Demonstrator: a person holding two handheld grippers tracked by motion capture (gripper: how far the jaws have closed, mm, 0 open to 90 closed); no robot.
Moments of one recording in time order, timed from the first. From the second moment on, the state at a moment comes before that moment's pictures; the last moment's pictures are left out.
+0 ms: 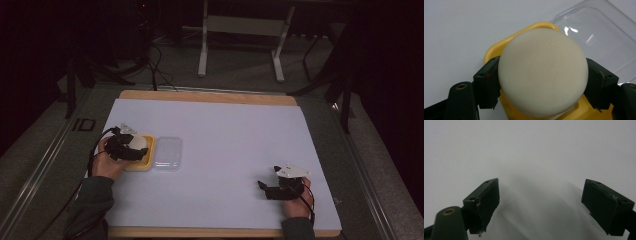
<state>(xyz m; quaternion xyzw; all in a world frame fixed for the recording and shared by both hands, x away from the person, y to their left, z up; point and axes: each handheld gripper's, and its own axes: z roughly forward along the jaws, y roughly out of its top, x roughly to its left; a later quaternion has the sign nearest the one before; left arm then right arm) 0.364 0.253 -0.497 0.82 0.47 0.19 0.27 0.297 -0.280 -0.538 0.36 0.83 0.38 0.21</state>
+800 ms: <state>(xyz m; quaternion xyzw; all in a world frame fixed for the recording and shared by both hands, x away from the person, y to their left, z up) 0.367 0.253 -0.506 0.83 0.46 0.15 0.27 0.297 -0.280 -0.538 0.36 0.83 0.38 0.21</state>
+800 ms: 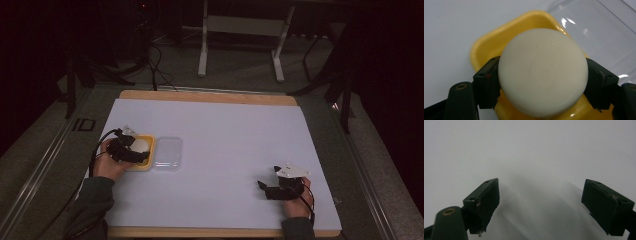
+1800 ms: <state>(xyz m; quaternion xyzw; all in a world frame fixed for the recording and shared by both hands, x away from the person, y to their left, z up) 0.365 0.247 -0.485 0.84 0.43 0.16 0.30 0.297 -0.277 -0.539 0.35 0.83 0.37 0.21</state>
